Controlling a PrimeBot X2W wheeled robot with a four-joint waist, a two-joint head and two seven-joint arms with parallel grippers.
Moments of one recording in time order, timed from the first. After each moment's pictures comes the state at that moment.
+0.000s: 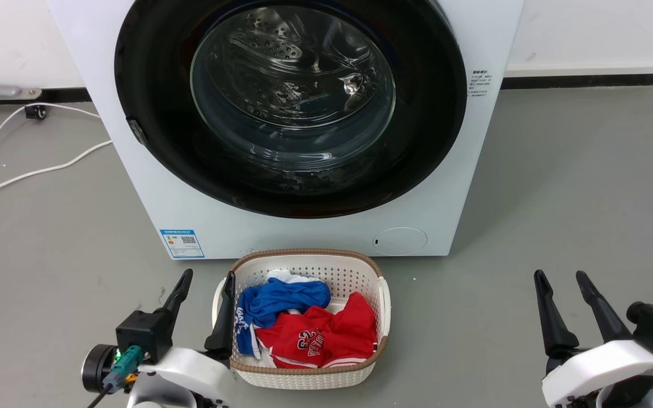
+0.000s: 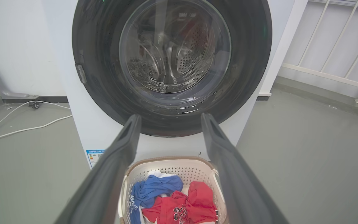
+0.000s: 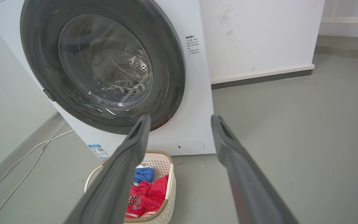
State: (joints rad) left arm -0.07 0.17 -0.19 0.18 -0.31 -0.03 -0.20; right arm 0.04 -0.05 -0.06 0.00 0.27 0.13 0.02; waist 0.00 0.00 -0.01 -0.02
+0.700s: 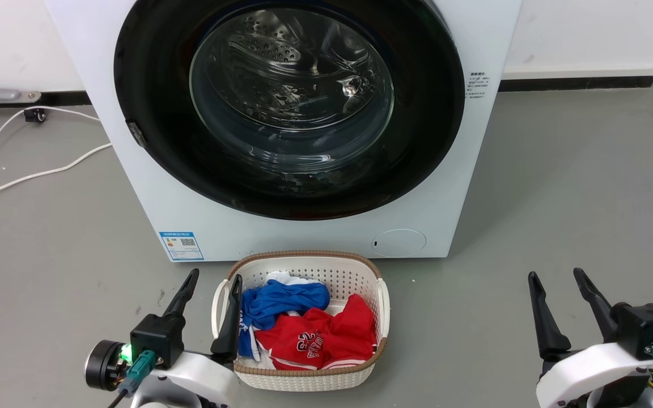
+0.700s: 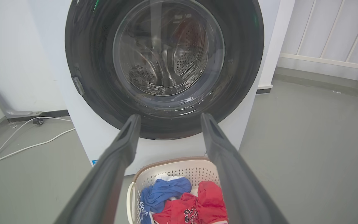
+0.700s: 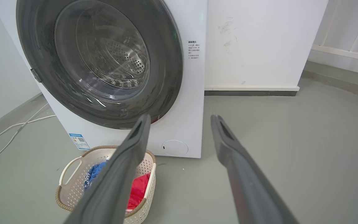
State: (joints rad) left arm -0.08 0.17 -0.20 0.21 -0.20 -0.04 -0.24; right arm 0.04 -0.05 -0.04 -0.02 0.10 0.13 0.00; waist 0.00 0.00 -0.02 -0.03
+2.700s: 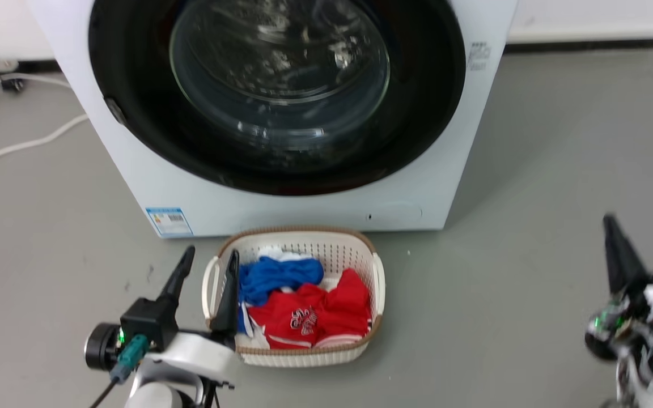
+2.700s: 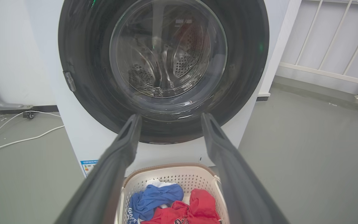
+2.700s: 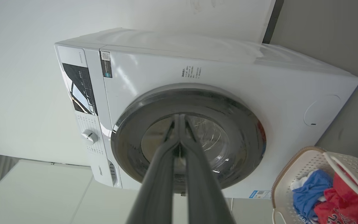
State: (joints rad) left arm -0.11 0.12 -0.14 0.21 -0.20 -0.07 -0.26; right arm -0.20 -0.06 -0.22 0.27 1.48 0.13 0.13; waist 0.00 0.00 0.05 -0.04
